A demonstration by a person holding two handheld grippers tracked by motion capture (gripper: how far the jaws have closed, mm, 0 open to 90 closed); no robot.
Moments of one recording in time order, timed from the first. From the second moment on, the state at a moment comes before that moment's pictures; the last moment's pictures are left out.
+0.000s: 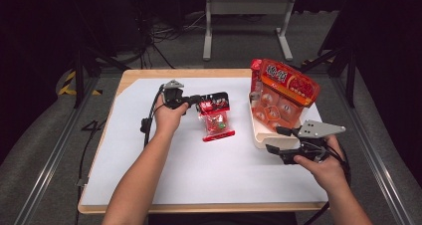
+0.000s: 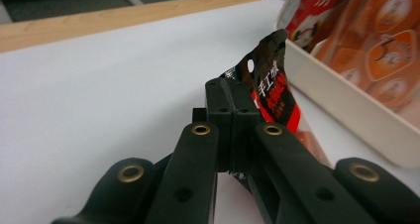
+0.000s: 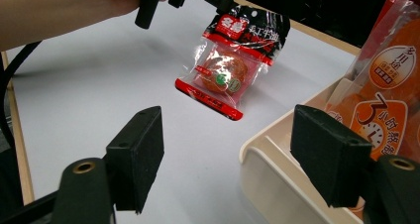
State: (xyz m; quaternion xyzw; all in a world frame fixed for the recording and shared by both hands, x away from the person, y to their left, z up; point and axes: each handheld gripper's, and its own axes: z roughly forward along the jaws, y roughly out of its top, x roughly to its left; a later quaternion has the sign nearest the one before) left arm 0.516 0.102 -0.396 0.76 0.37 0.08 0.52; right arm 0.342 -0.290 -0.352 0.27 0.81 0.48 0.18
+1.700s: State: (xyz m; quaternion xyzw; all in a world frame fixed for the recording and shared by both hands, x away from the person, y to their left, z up) left arm 0.400 0.066 -0.310 0.77 0.15 0.07 0.62; right arm 0.377 -0.265 -0.324 0.25 0.80 0.51 0.19
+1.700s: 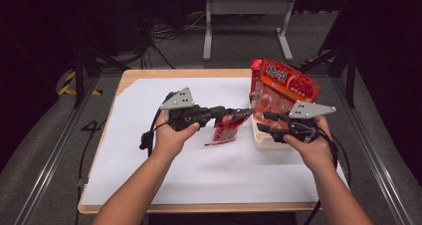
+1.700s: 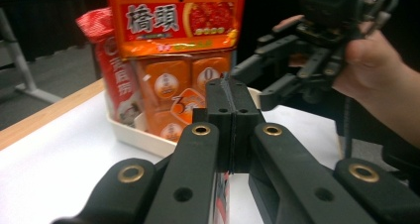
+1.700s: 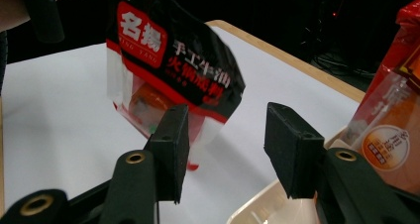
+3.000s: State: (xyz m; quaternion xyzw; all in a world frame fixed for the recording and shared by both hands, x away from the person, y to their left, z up) left arm 0.416 0.026 -0.296 0.74 0.13 0.10 0.65; right arm 0.363 -0.284 -0.272 0.20 0.82 0.45 0.29
